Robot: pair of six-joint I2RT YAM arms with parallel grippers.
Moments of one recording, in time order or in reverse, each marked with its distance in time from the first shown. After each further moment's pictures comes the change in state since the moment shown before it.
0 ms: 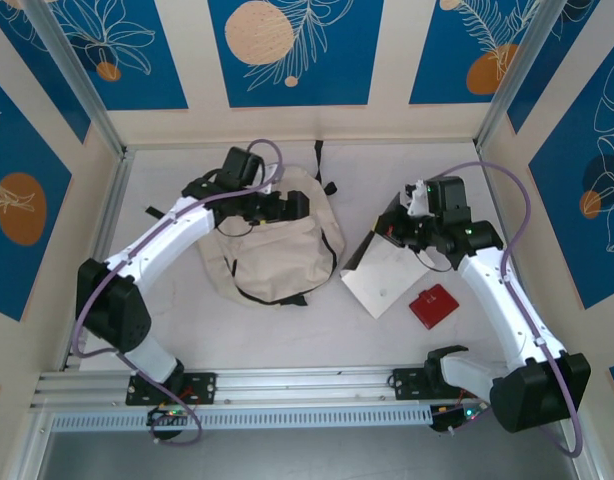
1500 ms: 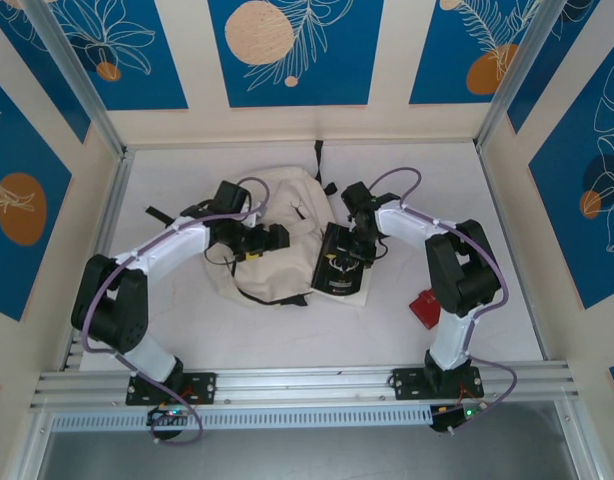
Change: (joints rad) left arm 0.058 0.003 -0.294 0.072 0.046 -0.021; right arm 0.253 0.718 0.166 -0.064 0.294 0.035
